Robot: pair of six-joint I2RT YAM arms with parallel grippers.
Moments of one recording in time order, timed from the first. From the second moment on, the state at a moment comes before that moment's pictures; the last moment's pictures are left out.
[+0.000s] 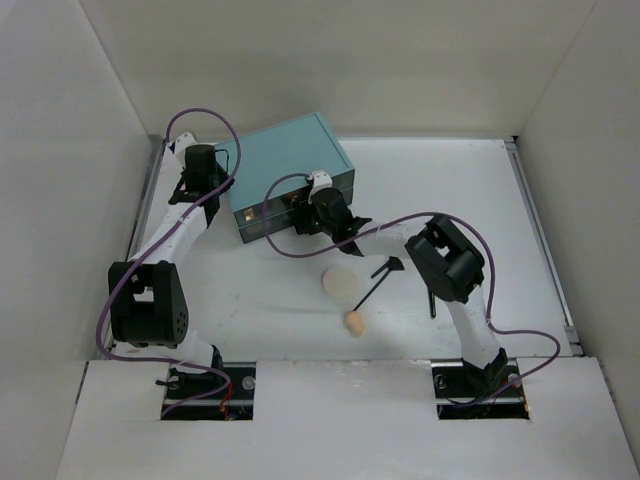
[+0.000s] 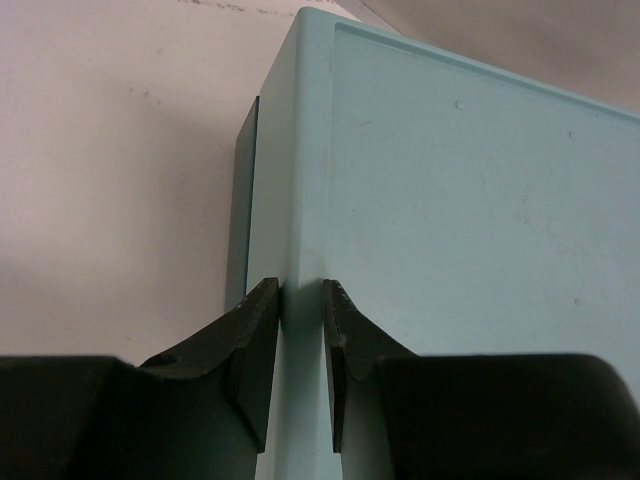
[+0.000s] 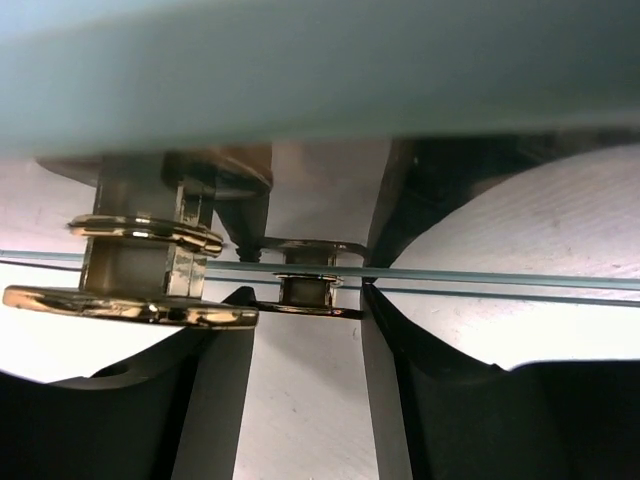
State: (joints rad) left arm -0.07 1.55 1.14 -0.10 -0.23 -0.59; right arm 0.77 2.17 1.42 0.32 0.10 0.38
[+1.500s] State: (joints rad) left arm -0.20 1.44 1.16 -0.27 -0.17 -0.43; right arm 0.64 1.28 0.76 -0.29 0.30 0.75
